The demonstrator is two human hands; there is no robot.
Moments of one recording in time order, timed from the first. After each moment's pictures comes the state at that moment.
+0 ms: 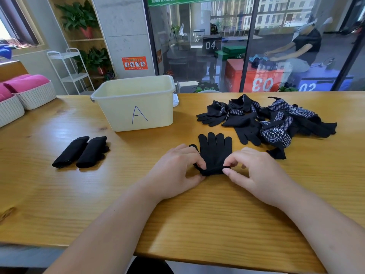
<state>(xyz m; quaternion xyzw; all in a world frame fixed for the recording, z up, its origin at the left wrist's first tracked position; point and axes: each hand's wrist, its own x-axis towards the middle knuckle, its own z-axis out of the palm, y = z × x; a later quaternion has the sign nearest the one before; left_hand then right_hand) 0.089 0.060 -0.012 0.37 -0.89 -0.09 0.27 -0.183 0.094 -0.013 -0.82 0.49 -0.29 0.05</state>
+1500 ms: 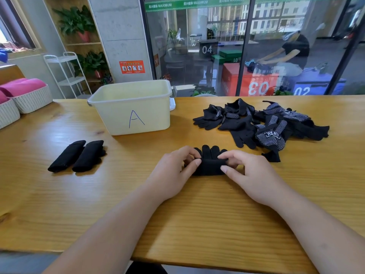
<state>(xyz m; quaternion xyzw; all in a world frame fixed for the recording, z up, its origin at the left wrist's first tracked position) 0.080 0.059 -0.019 0.46 -0.80 -0.19 0.32 -0.180 0.091 -0.014 -0.75 0.56 -0.32 0.17</state>
